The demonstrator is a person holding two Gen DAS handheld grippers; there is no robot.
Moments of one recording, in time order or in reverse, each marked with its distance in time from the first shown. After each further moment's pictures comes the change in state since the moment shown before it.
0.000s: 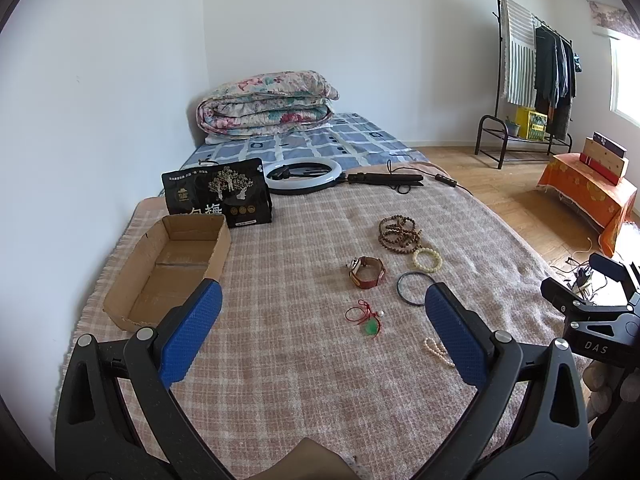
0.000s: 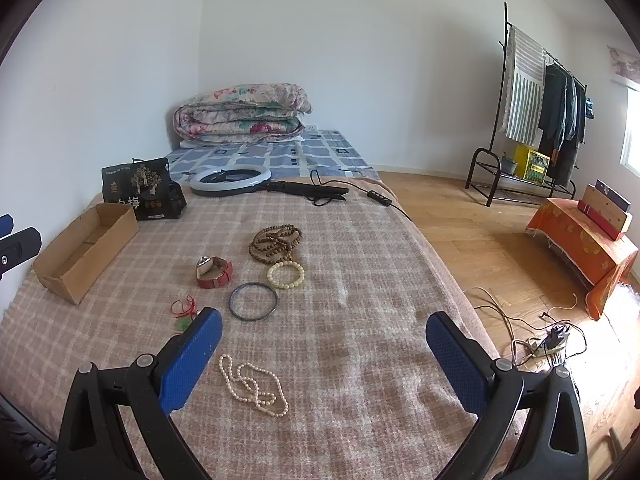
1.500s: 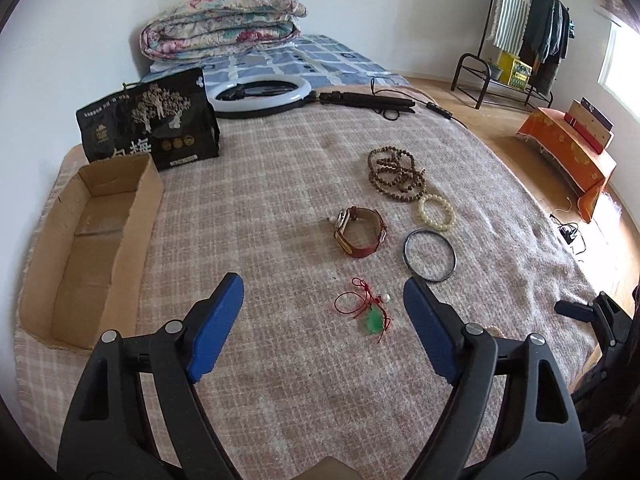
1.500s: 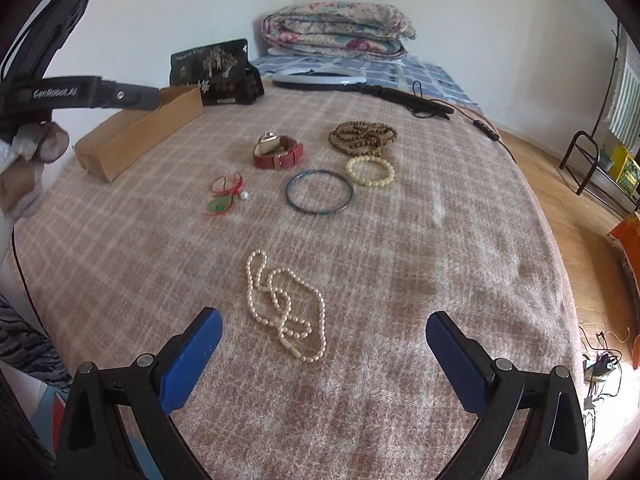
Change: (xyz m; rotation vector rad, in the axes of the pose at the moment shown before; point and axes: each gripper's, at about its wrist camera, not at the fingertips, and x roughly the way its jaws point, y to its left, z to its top) left arm 0.163 0.013 -0.002 -0.008 0.310 -0.172; right arm 0.096 0.022 -0.066 -0.255 0.286 0.301
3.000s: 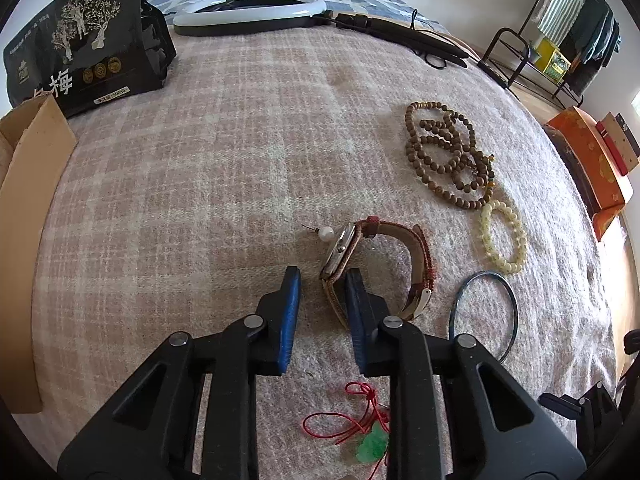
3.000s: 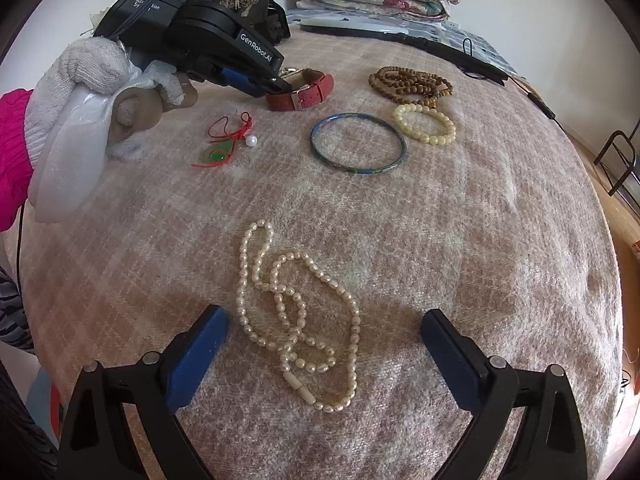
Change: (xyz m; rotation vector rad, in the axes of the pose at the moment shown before) left arm 0.153 -0.006 0.033 -0.124 0.212 -0.013; right arm 0.070 0.007 0.014 -0.058 0.129 0.086
